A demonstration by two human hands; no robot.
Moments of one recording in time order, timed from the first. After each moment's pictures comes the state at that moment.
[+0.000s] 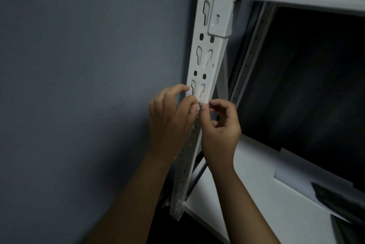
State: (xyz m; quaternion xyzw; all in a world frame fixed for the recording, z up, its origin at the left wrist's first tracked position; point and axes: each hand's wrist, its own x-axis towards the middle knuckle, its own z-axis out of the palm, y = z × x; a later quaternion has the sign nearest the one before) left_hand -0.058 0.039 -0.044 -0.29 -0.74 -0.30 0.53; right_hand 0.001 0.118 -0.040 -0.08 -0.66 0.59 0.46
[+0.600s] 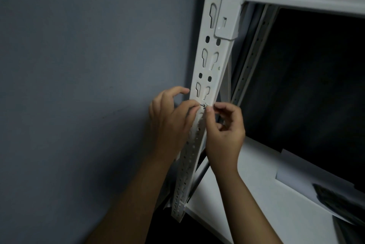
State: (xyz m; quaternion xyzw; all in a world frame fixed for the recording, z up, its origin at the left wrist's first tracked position) left_hand -0.062 0.030 -0.046 -0.30 -0.74 -0.37 0.47; right_hand 0.002 0.115 -0.041 -0.10 -0.66 0.58 0.46
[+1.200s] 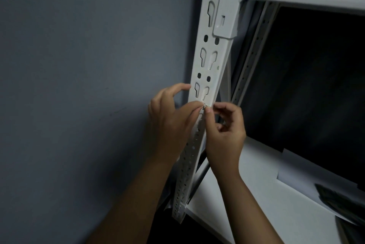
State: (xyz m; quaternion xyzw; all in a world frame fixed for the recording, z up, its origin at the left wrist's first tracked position) left_hand -0.058 0.035 -0.040 -0.31 -0.72 -0.39 0.49; right_hand 0.003 0.118 -0.041 -0.08 -0.67 0.58 0.46
